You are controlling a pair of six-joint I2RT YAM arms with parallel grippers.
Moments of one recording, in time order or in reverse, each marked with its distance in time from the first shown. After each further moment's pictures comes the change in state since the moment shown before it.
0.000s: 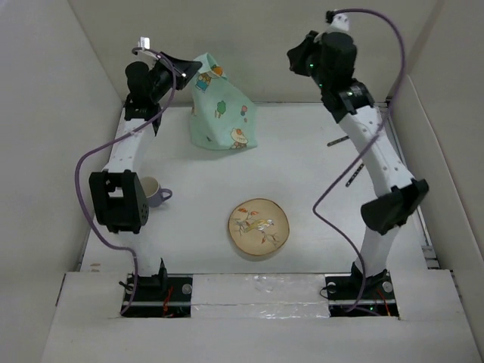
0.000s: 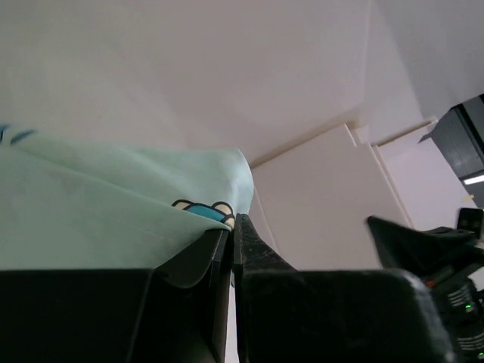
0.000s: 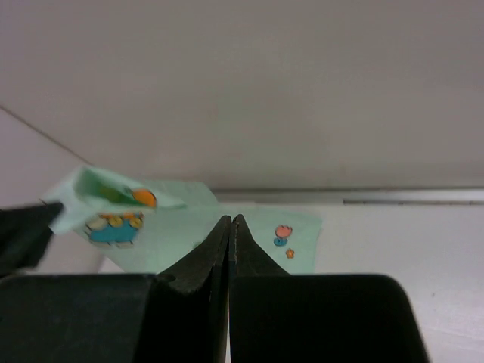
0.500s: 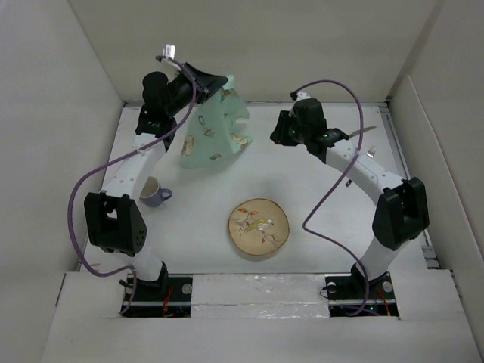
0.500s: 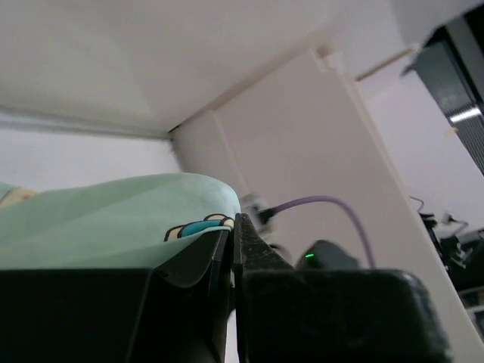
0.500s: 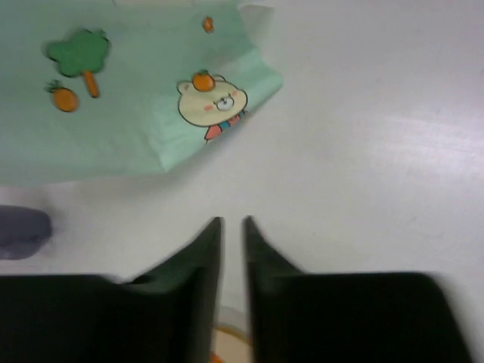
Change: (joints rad) left arm -0.142 -0.274 -0.323 -0.017 -0.008 0.020; right arm 0.050 -0.252 -0.780 0.117 -0.138 -0.008
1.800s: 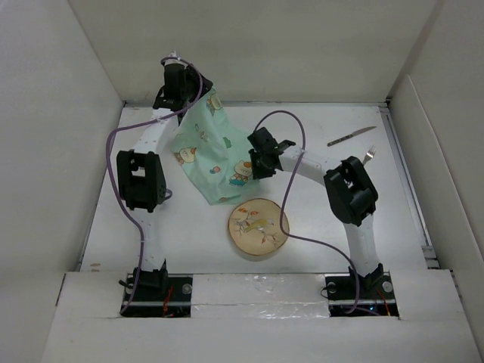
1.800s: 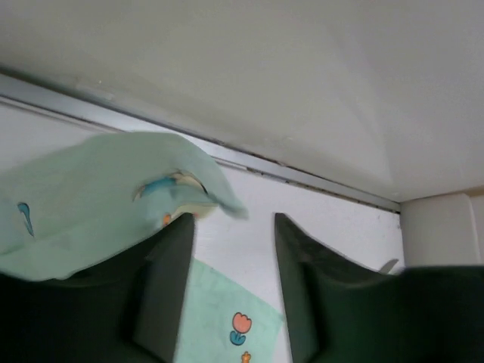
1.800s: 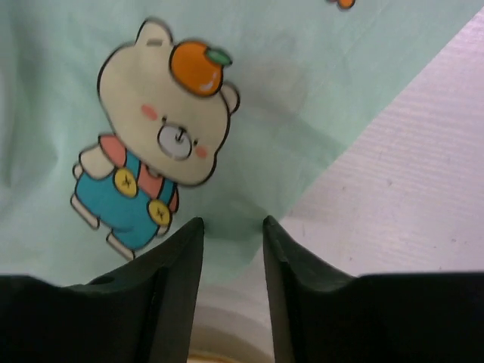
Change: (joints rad) left arm 0.023 0.523 0.532 -0.362 -0.401 0.344; right arm 0.194 0.391 0.124 -0.245 0.121 0.035
